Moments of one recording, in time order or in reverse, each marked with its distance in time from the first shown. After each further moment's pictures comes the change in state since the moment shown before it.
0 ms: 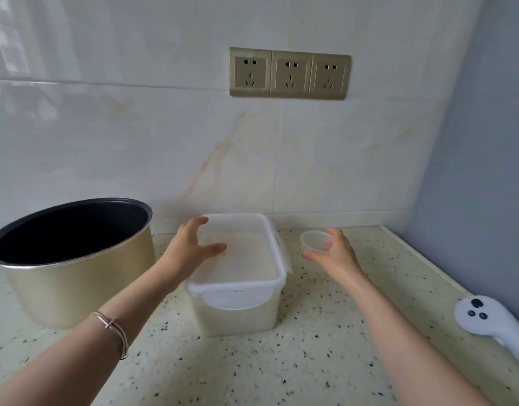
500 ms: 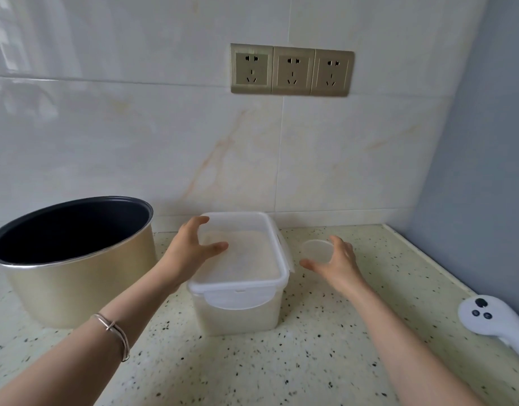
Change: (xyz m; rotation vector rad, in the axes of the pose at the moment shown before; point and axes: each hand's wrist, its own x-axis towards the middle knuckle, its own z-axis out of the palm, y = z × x) left_hand -0.005 0.003 -0.002 0.015 -0.002 -0.002; right_hand -0.012 0.008 0.003 -0.124 -0.045 0.043
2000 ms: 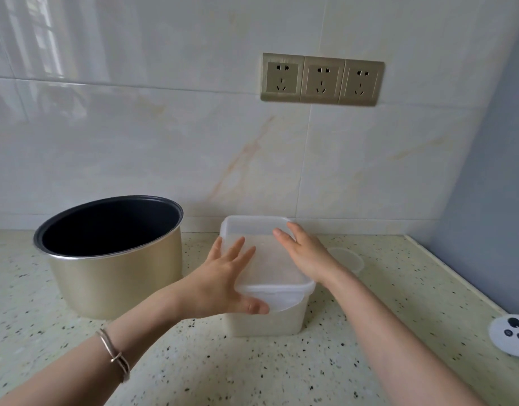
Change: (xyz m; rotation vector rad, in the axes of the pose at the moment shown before) left_hand -0.045 0.005 -0.018 0.533 -0.507 0.142; right_hand -0.016 -0.095 0.040 -0.025 -0.287 -0.266
